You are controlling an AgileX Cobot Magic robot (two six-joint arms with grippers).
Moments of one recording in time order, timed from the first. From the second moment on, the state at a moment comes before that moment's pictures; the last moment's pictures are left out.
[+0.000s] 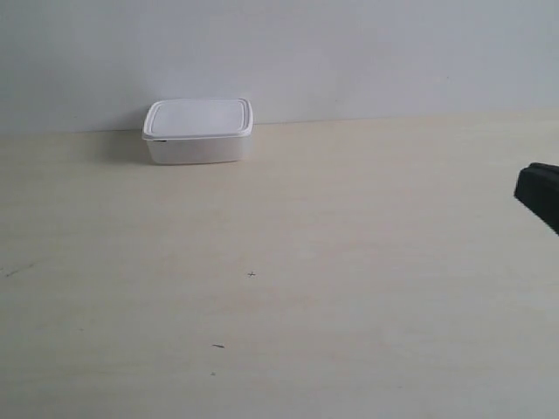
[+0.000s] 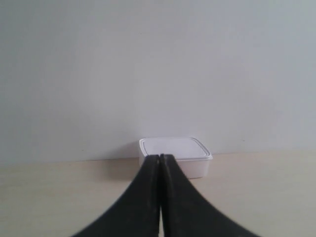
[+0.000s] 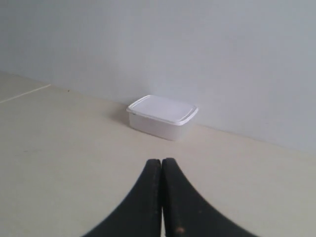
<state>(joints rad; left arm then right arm) 0.00 0.15 -0.13 -1.74 0.05 1.64 0.59 0.51 -0.26 0.23 -0.05 -0.26</state>
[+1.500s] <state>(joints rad) 0.00 0.15 -0.01 -0.96 -0.01 0.86 0.26 0.25 -0.04 0.22 -0.04 -0.26</state>
